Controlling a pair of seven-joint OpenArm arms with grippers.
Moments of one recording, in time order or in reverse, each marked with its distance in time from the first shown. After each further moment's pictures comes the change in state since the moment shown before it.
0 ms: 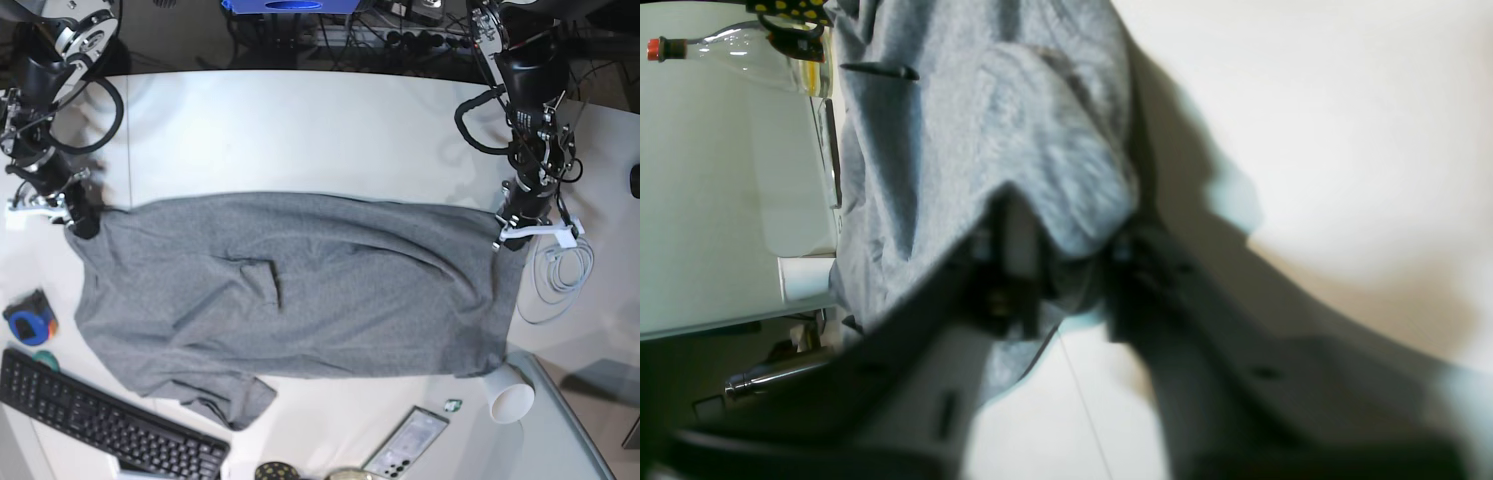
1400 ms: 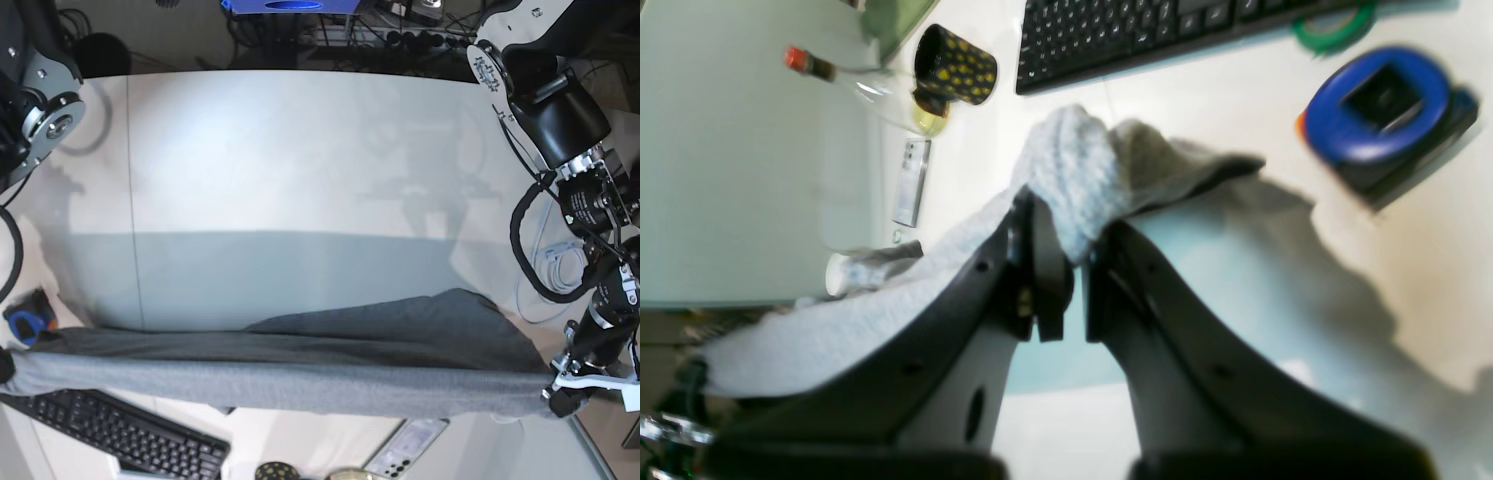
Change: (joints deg) left arm -11.2 0.6 -0.1 44.0 0.3 4.3 32.2; right arm 17.2 4.7 -4.0 42.7 0.2 -22.9 -38.6
